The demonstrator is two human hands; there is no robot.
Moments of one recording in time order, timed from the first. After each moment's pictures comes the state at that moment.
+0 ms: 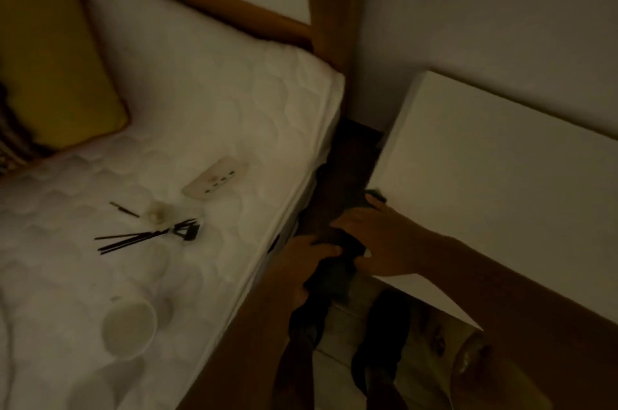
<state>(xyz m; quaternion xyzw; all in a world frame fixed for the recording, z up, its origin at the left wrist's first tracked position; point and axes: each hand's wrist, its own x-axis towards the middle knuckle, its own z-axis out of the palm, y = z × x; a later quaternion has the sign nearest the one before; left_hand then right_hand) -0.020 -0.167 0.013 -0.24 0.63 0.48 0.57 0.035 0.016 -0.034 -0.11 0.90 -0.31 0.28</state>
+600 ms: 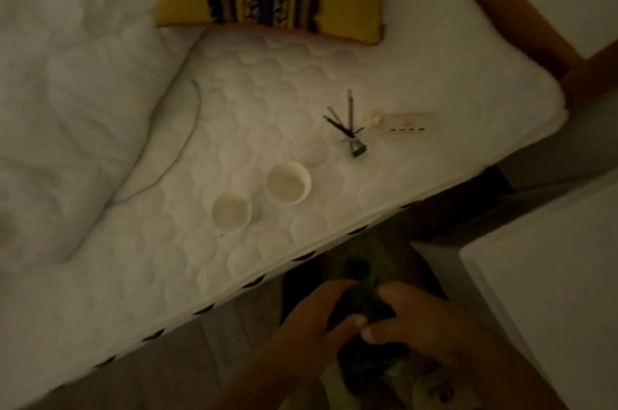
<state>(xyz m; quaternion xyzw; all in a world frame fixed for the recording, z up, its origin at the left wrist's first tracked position) 0.155 -0.360 0.094 -0.10 0.78 0.50 0.36 0.089 -0.173 0.092 0.02 0.59 -0.52 0.61</state>
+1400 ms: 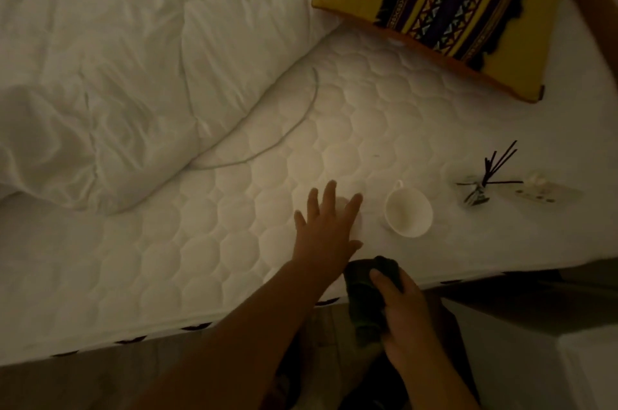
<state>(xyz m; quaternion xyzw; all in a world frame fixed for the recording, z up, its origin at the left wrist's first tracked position) 0.089 -0.533 0.015 -0.12 0.95 0.21 0.18 0.116 -0.383 0.031 0.34 0.60 -0.64 0.34</state>
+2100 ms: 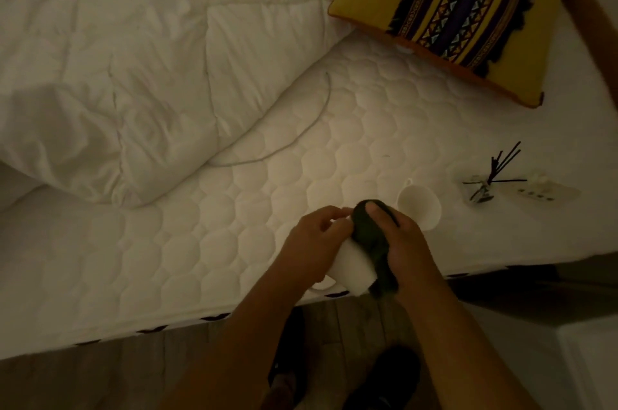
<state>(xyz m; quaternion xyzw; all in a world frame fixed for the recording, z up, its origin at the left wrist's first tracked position) 0.129 -0.568 0.101 -0.31 0.69 0.64 0.13 0.073 -0.441 0.096 0.10 0.71 -0.62 0.33</state>
